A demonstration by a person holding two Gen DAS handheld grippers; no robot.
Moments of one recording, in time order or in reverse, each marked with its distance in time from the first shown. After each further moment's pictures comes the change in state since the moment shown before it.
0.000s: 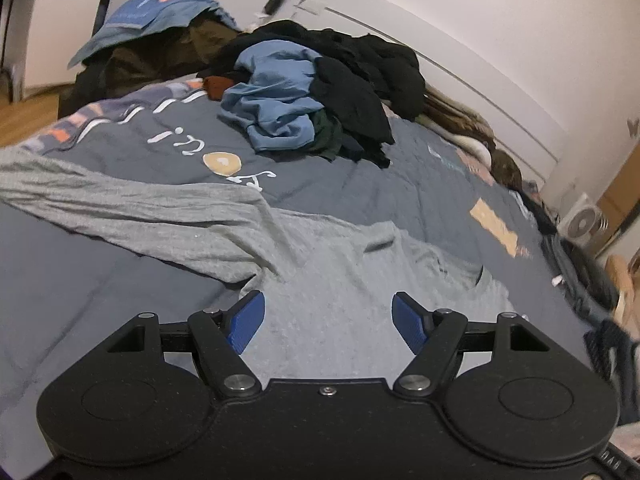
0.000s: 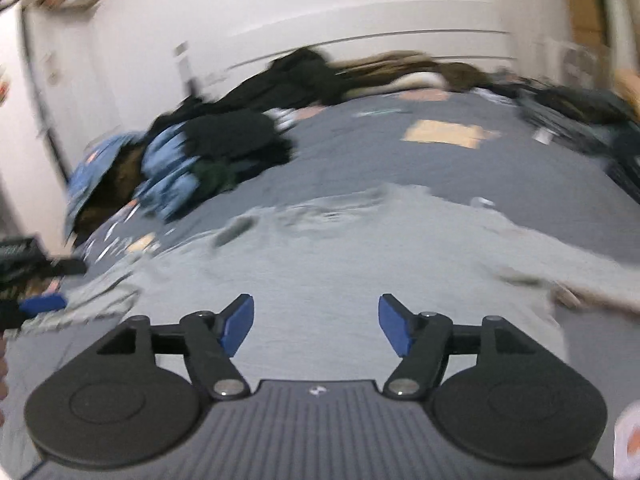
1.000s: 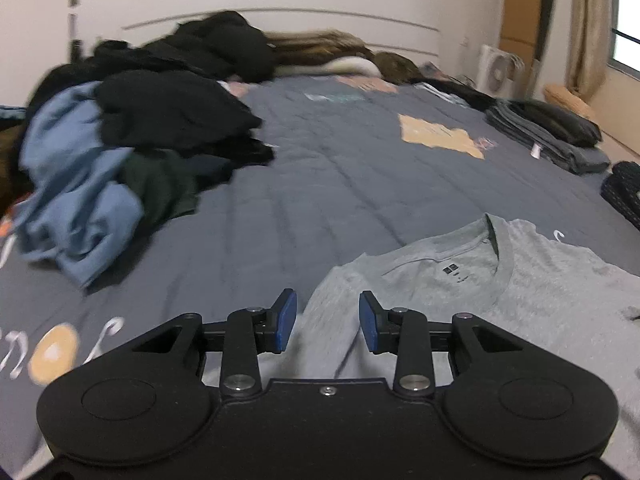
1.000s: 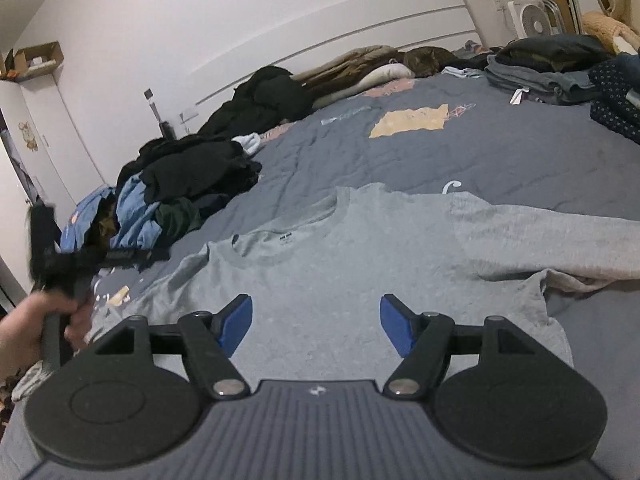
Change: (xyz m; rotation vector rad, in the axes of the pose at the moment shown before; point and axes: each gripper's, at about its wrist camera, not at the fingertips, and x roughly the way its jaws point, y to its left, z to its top) left arm 0.217 -0.068 0.075 0.619 0.107 -0.219; right arm 0.035 -0.070 0.000 0.147 -0.060 0.040
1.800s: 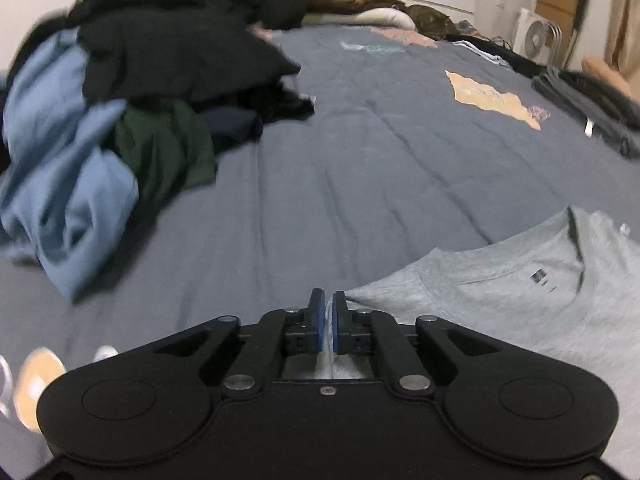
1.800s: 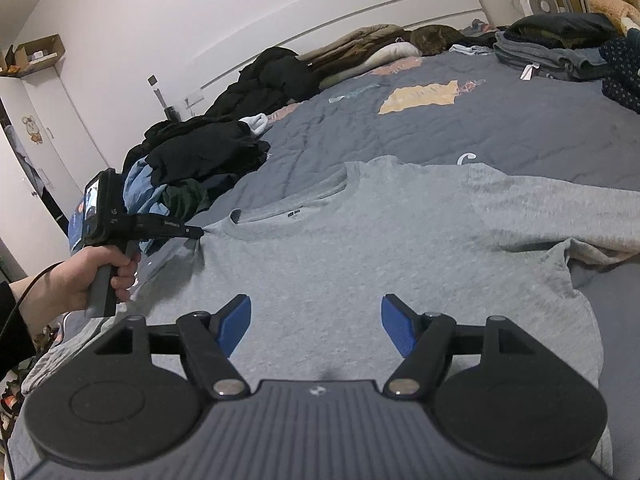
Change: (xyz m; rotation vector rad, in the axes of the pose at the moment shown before) left arm 0.067 0.044 0.017 -0.062 0.149 0.072; right arm 0.008 0.003 -0.009 0.028 0.056 0.028
